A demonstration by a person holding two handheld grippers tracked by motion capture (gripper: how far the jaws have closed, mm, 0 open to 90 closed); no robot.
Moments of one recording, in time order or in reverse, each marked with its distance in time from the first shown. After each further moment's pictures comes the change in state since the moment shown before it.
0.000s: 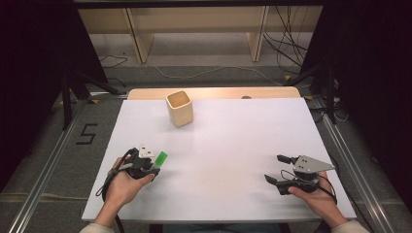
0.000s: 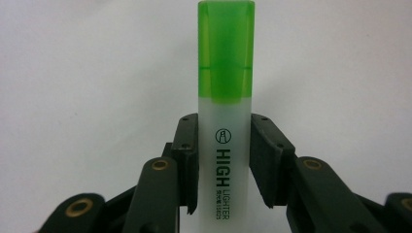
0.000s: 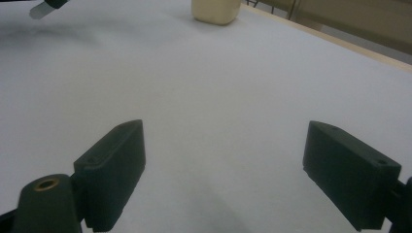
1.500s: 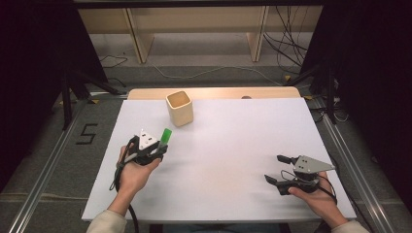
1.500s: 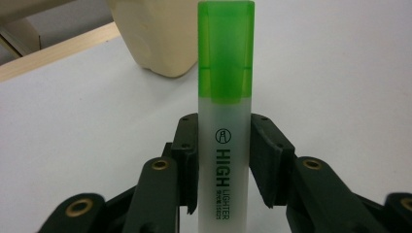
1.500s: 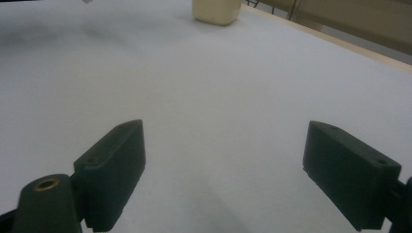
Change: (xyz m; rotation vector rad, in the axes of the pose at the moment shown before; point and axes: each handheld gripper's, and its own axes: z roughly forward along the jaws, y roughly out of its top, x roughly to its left) left arm 0.006 0.028 0.013 -0.344 0.094 -0.075; right arm 0.000 0.000 0.000 -0.003 0.002 0.001
